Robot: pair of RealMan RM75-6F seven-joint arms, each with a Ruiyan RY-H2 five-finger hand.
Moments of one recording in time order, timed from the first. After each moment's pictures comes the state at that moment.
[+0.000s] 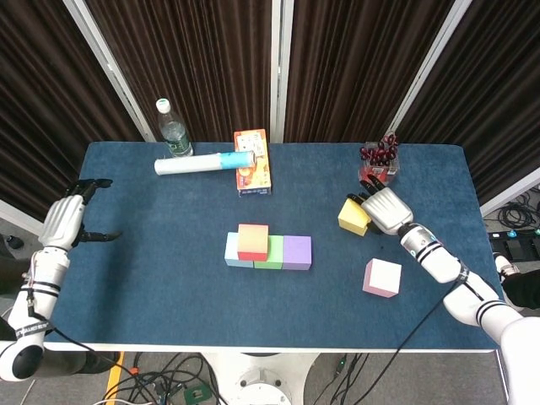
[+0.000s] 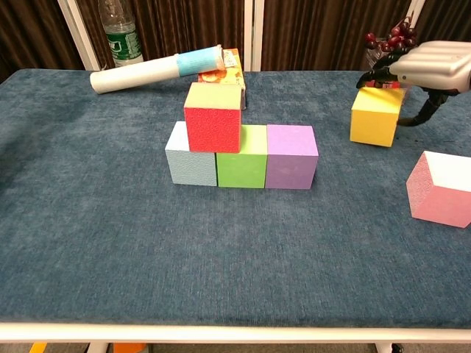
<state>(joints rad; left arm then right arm) -0.49 -1.09 -0.22 -1.69 1.09 1.11 -0.18 0.82 -1.51 -0.01 -0.75 -1.67 0.89 0.24</state>
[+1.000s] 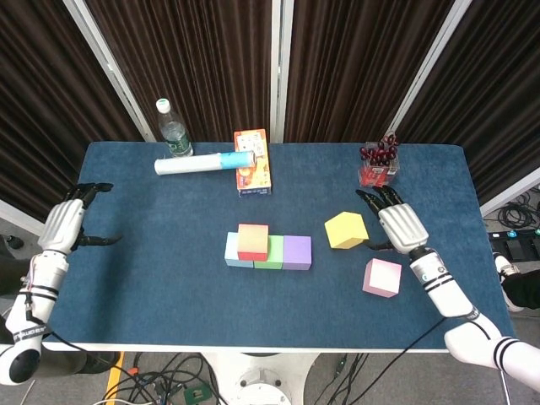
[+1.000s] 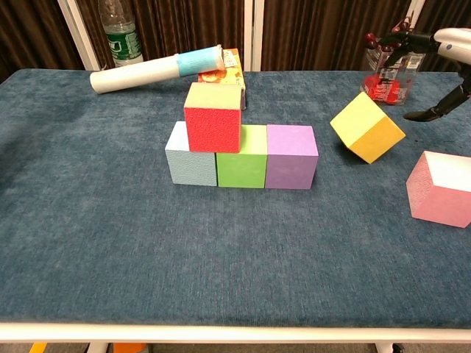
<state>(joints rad) -0.46 -1.09 -0.22 -1.67 1.15 1.09 -0.21 0.64 -1.38 0.10 -1.21 -1.45 1.05 0.22</state>
